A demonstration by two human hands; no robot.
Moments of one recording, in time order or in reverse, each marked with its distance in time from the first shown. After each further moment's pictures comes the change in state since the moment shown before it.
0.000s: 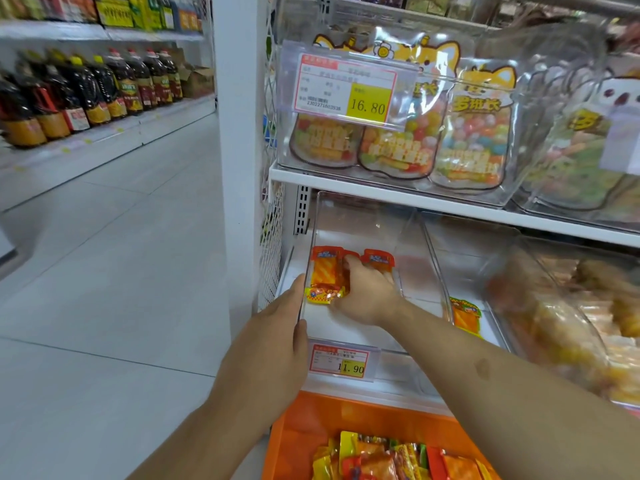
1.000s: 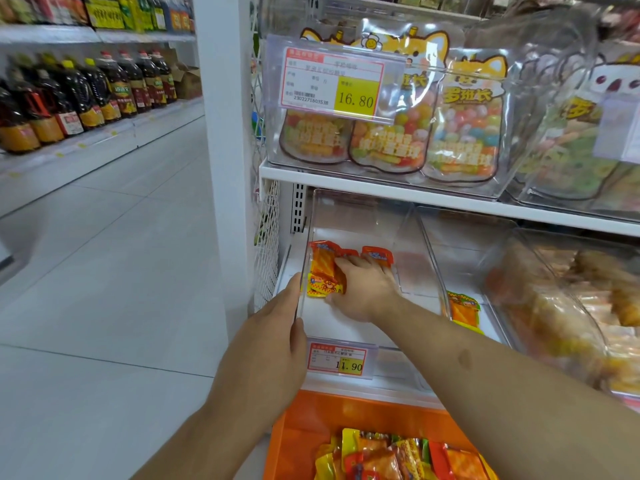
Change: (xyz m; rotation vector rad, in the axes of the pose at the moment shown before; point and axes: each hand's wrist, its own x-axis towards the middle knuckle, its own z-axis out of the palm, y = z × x) left_hand -0.001 0.003 0.001 -0.014 -0.006 -0.018; right_hand 0.004 0.002 0.002 -0.199 0.004 -0.037
